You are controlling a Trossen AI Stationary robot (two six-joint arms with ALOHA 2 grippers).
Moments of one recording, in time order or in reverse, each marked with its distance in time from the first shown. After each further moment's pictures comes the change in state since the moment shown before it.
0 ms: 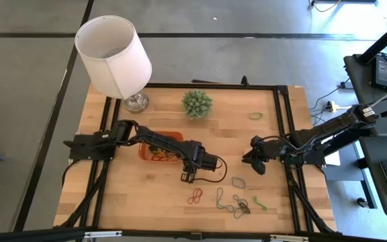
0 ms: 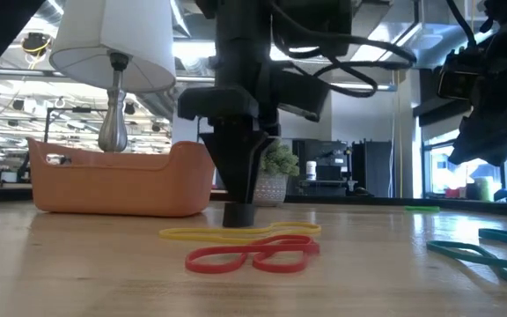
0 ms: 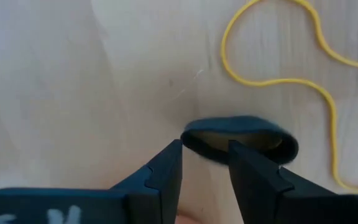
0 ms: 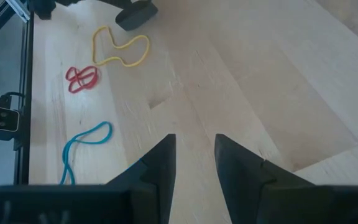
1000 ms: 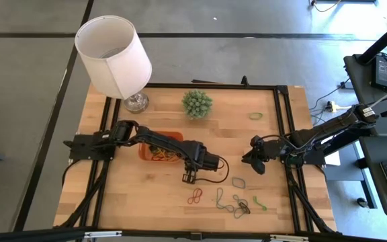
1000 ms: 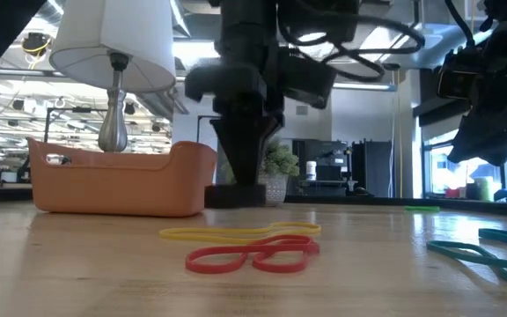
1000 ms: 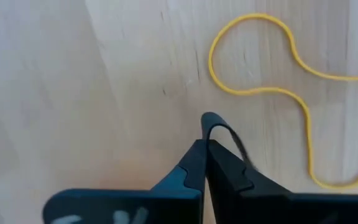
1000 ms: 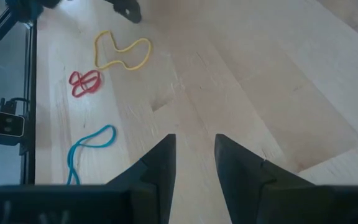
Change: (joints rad) left arm -0.002 0.009 0.064 -0.045 0.024 -0.010; right arm 0.000 0.000 0.001 0.008 0.000 0.026
